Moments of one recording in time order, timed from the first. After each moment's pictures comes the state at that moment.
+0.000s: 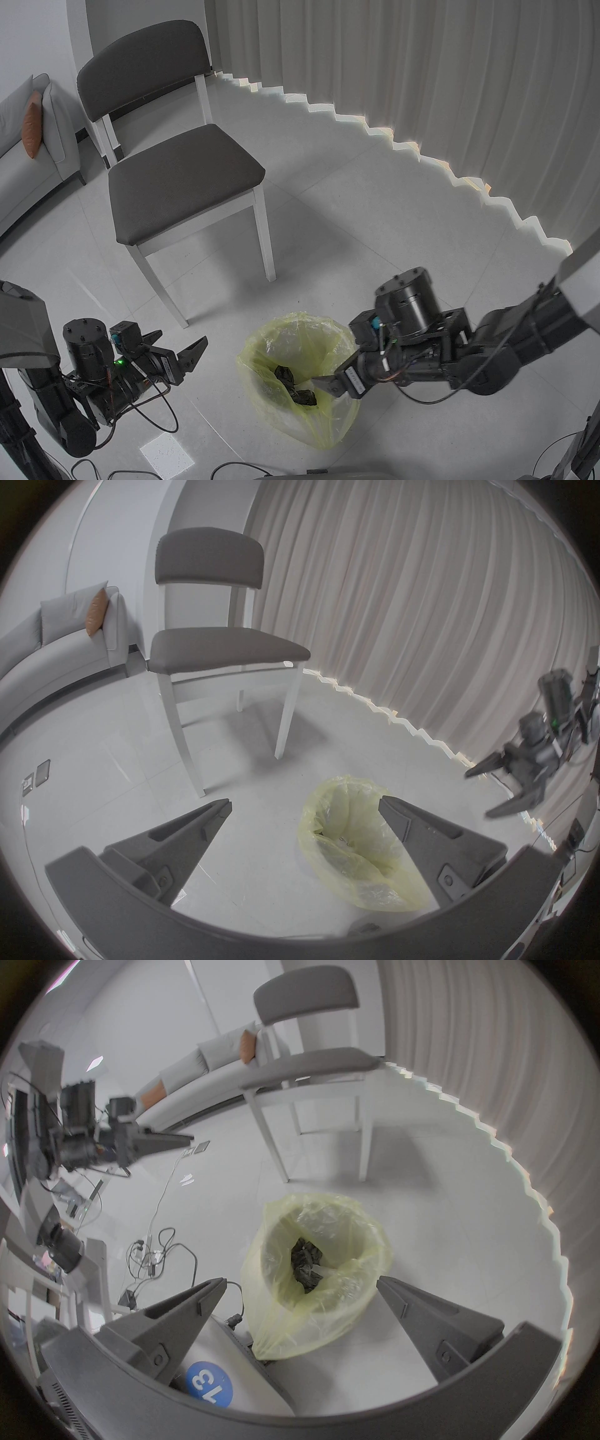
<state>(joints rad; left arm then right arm) -0.28 1.94 -0.08 -1.55 -0.06 -0.18 0.74 1.99 -0.93 -0.34 -0.01 -0.02</state>
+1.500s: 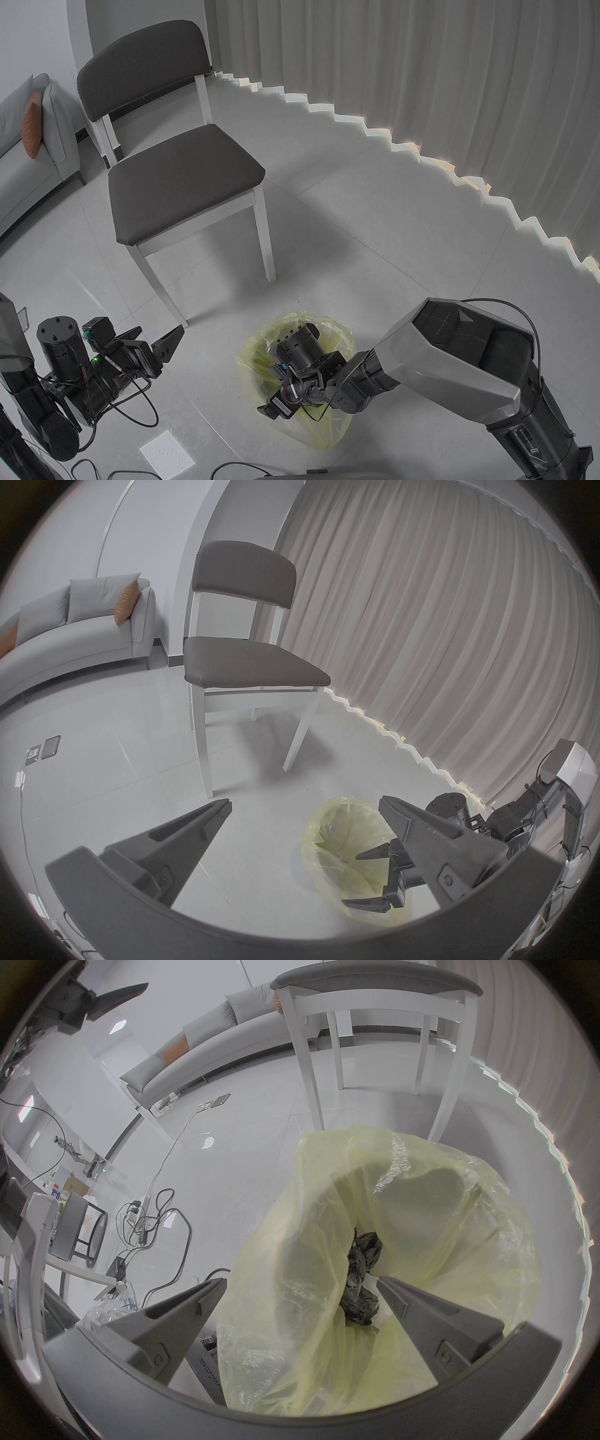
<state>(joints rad) -0.22 1.82 -0.02 -1.55 -0.06 -0.29 0.82 2.62 -1.49 -0.25 0.05 -0.09</state>
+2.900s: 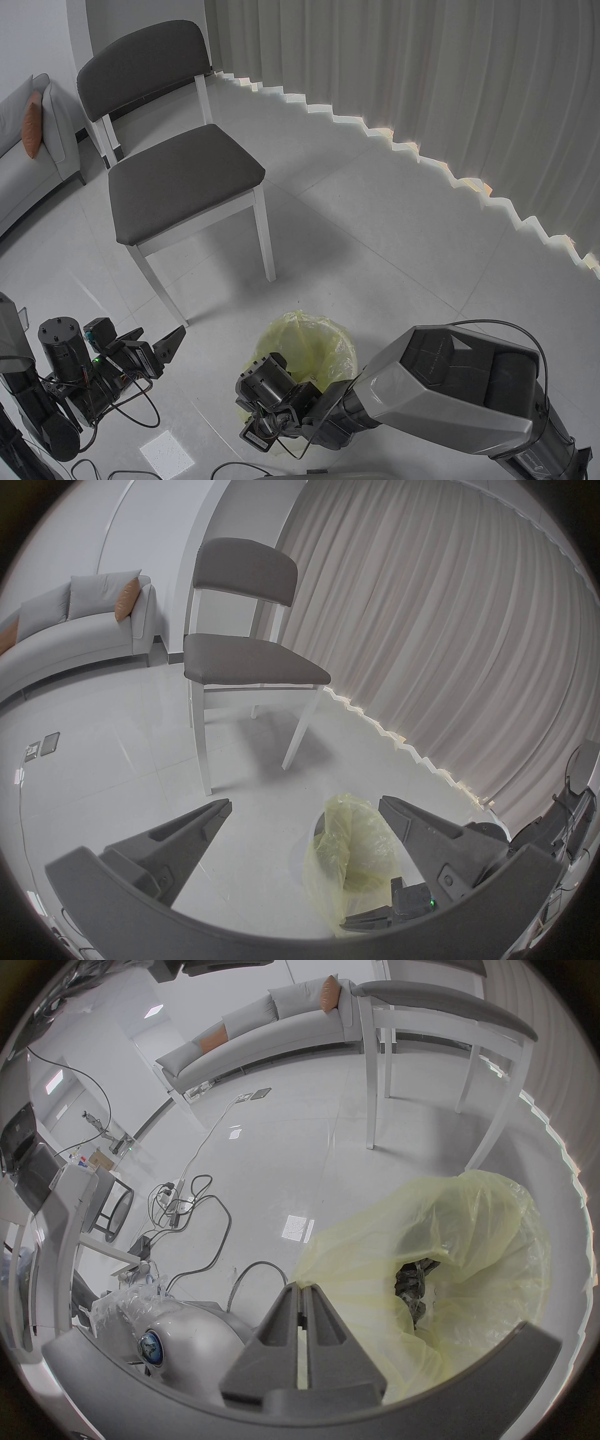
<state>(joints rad) -0.23 1.82 -0.02 -1.55 -0.06 -0.30 0.97 2.56 -1.44 -0.24 0.06 -0.09</state>
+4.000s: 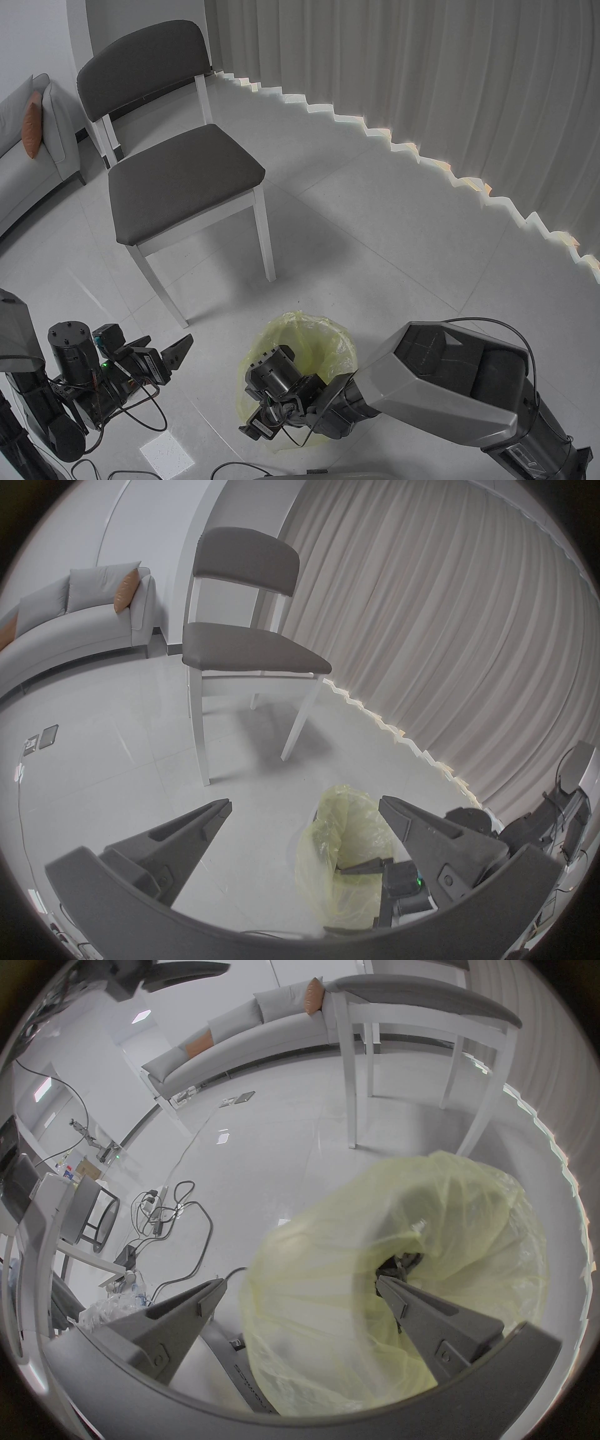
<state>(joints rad) -0.25 1.87 -0.02 -1.55 -0.06 -0.31 0.93 2.62 -1.48 -0.27 0.03 -0.08</state>
